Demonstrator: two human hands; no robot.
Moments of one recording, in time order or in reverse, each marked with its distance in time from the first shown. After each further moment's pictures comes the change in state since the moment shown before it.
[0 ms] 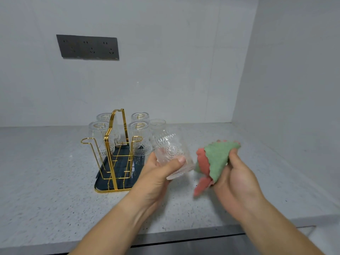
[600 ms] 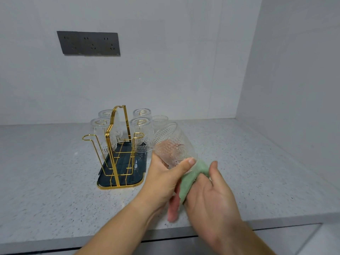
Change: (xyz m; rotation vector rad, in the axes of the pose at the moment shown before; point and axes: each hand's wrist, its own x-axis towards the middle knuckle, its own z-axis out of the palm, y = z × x) left_hand -0.010 -0.010 0.013 0.204 0.077 0.152; right_hand -0.027 0.059 0.021 0.144 -0.291 0.116
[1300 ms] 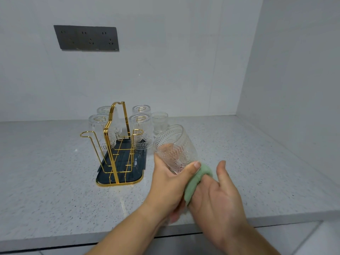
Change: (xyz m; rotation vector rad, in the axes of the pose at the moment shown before) left_hand -0.009 -0.020 0.010 0.043 0.070 0.008; right_hand -0.005 -0.003 -0.015 -0.026 -0.018 0.024
